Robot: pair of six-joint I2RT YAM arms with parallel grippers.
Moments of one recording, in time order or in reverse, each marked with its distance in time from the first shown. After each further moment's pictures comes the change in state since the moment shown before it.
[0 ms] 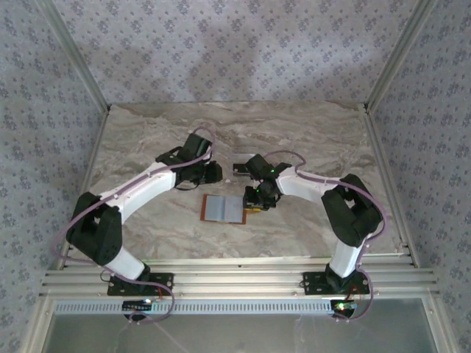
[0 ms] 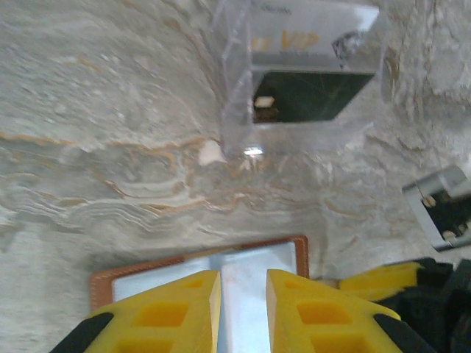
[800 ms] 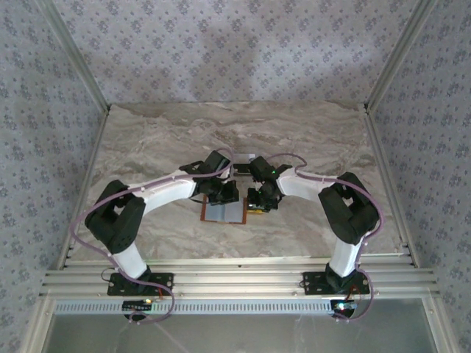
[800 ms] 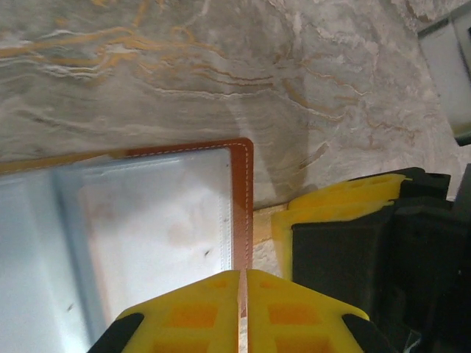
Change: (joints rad) left arm -0.117 0.146 -0.075 0.122 0.208 -0.180; right arm -0.019 0.020 -0.031 0.025 -0.004 0.000
